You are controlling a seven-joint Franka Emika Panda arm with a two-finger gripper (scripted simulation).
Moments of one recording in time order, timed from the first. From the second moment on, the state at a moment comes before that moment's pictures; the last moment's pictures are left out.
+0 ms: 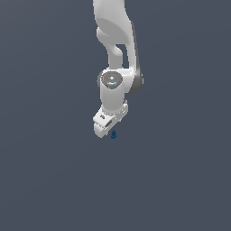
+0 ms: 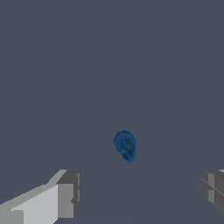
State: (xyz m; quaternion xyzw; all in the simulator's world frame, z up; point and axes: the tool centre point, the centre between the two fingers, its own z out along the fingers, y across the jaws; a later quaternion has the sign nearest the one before) arm -0.023 -0.014 0.103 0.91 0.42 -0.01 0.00
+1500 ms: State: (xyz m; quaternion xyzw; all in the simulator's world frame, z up) arm -0.025 -0.011 0.047 0.87 0.50 0.00 0.00
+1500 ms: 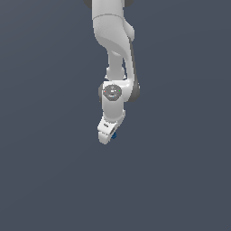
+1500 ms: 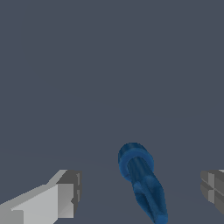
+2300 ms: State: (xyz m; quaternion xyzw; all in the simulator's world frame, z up) arm -0.024 -0.011 0.043 0.87 0.50 0.00 0.00
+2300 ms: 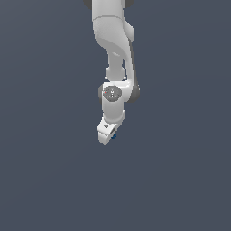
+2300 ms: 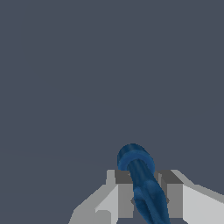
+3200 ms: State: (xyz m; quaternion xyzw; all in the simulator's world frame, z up) arm 0.023 -0.051 0.130 0.87 0.50 0.00 0.00
